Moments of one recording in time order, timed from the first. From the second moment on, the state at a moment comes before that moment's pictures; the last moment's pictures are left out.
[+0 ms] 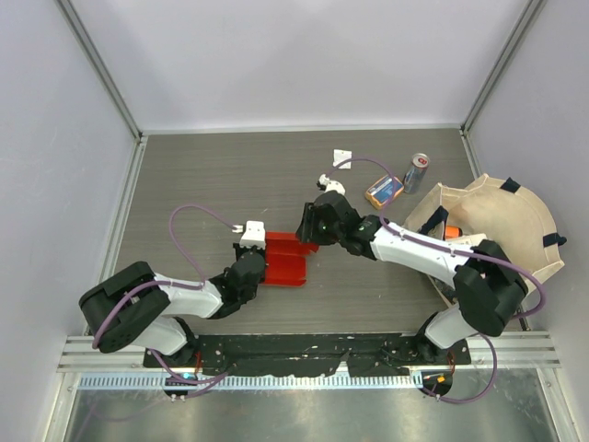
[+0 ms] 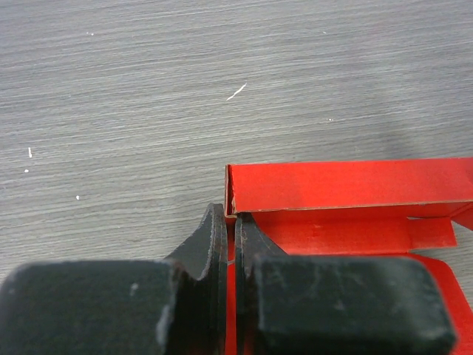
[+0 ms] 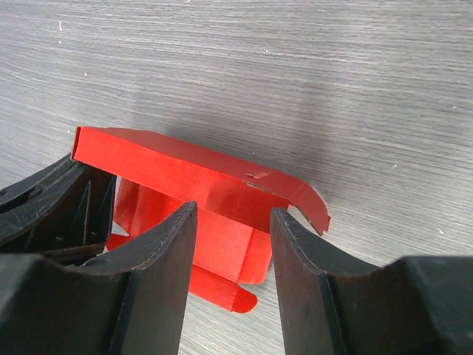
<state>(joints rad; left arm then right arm) -0.93 1.40 0.30 0.77 -0.83 -0.21 0.80 1.50 0.98 -0.19 0.10 0.69</state>
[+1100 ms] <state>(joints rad) -0.93 1.43 0.29 0.77 -0.80 -0.34 0.64 1.58 0.62 0.54 -0.24 1.17</state>
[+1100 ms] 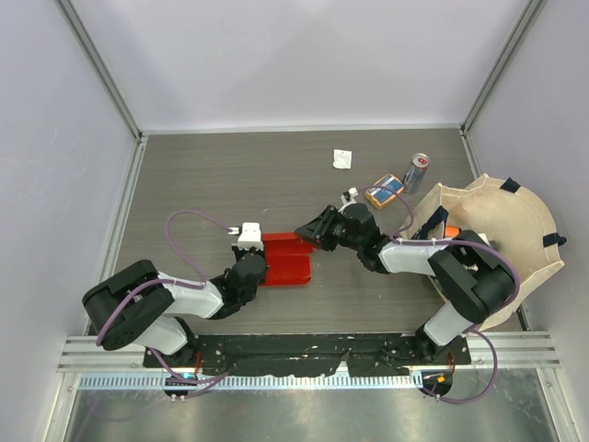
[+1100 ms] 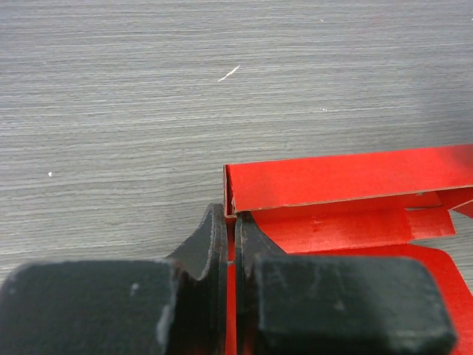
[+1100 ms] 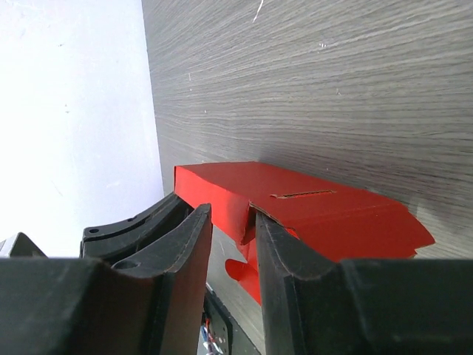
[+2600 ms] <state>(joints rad) -0.95 1.45 0.29 0.79 -0.85 -0.33 0.86 1.56 0.65 0.19 0.35 0.76</state>
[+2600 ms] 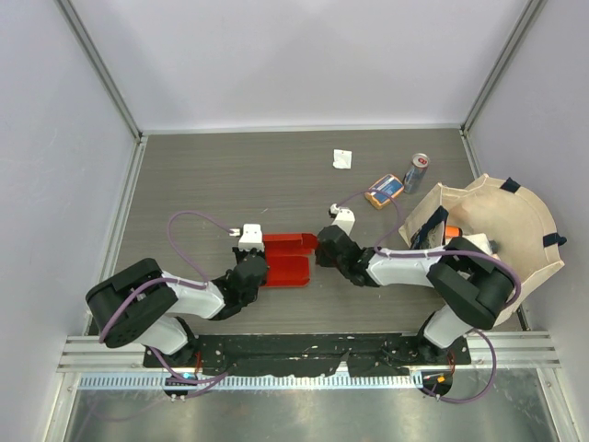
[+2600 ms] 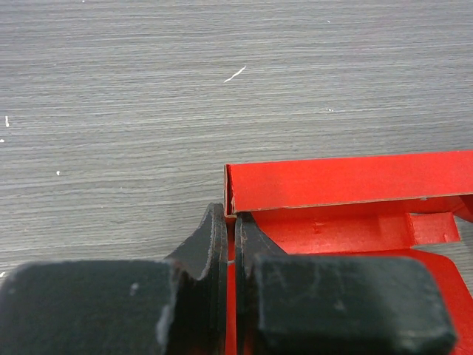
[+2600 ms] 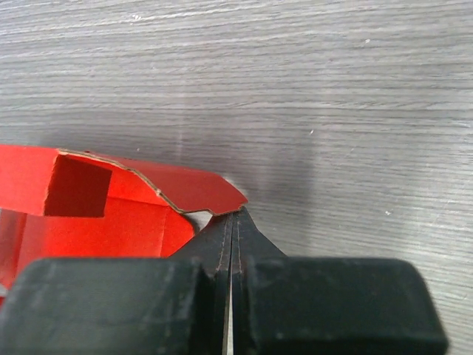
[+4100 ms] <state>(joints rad) -0.95 1.48 0.29 0.81 -0.88 -0.35 0.87 1.73 0.59 0.61 0.24 0.80</state>
